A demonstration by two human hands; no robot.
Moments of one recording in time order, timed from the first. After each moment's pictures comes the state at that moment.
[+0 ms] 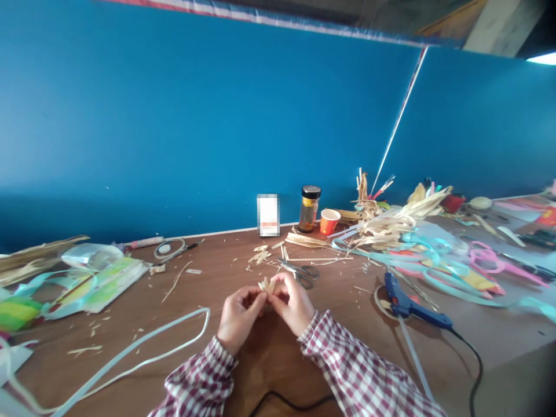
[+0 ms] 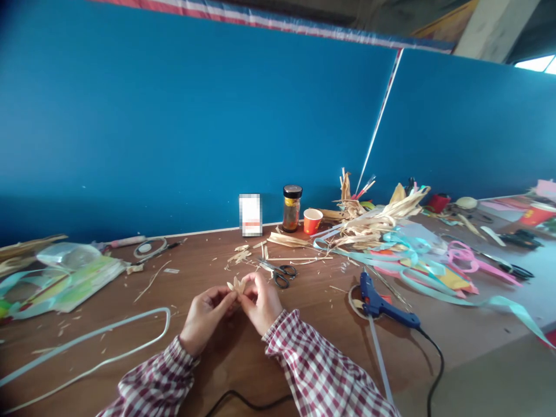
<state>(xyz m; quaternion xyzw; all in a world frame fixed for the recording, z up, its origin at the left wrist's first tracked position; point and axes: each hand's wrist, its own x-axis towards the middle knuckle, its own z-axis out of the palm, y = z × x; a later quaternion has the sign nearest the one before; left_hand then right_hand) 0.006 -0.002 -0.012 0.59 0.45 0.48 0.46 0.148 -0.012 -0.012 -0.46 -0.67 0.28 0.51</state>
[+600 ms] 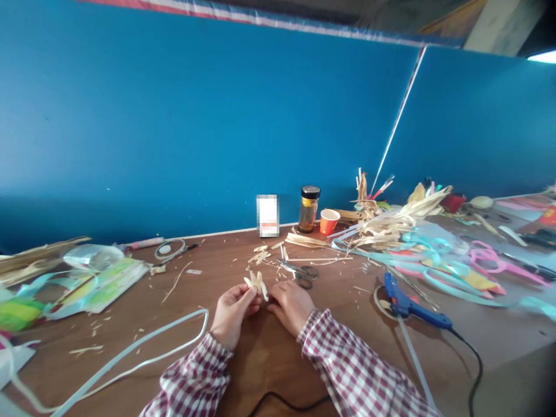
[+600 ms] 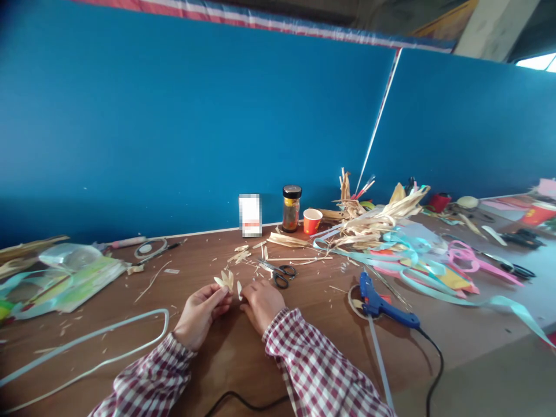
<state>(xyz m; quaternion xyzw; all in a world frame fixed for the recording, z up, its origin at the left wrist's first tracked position) 0.001 0.005 -0.010 0.35 0.48 0.51 0.62 0.160 -0.006 -0.010 -0.51 -0.82 0.06 0.26</state>
